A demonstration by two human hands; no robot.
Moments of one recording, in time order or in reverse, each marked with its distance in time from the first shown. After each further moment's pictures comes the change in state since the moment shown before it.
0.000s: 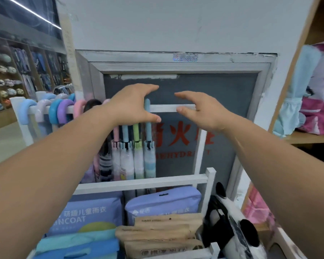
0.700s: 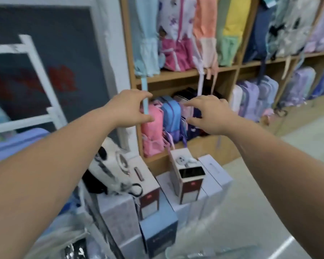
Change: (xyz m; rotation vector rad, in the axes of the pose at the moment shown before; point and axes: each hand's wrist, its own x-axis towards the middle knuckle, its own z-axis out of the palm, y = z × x) left_hand -0.052 0.444 0.205 -0.061 -0.276 0.256; right_hand -0.447 0.252 -0.178 -0.392 -0.200 0.463
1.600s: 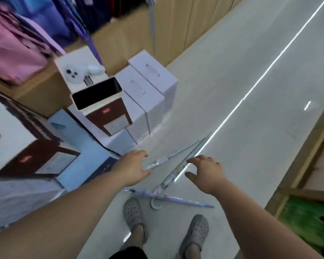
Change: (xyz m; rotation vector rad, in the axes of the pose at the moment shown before) left_hand -0.013 0.202 0.594 -0.251 -0.974 -0.062; right_hand -0.320 0.249 0.449 0.309 -0.777 0.712
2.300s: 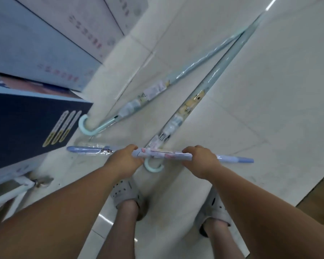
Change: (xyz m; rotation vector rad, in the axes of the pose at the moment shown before) left_hand 0.254 -0.174 0.417 -0.066 -0.381 -0.378; right_hand 0.214 0.126 0.469 0.276 -0.423 0.153
